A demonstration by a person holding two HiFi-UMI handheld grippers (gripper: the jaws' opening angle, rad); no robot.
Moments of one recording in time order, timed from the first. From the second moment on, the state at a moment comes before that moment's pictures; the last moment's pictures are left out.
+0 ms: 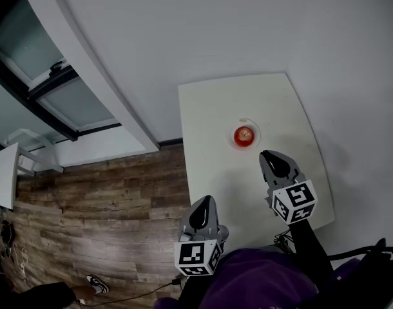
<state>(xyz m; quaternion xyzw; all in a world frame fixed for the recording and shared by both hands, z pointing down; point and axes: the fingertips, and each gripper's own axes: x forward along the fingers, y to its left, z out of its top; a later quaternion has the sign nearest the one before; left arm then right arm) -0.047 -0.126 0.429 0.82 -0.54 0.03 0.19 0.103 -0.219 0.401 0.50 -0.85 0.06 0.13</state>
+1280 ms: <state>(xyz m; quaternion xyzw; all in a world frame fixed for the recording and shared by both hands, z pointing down) -0.045 -0.114 0.416 0.83 -0.53 0.02 0.17 0.104 -0.192 0.394 0.51 -0.85 0.06 0.14</state>
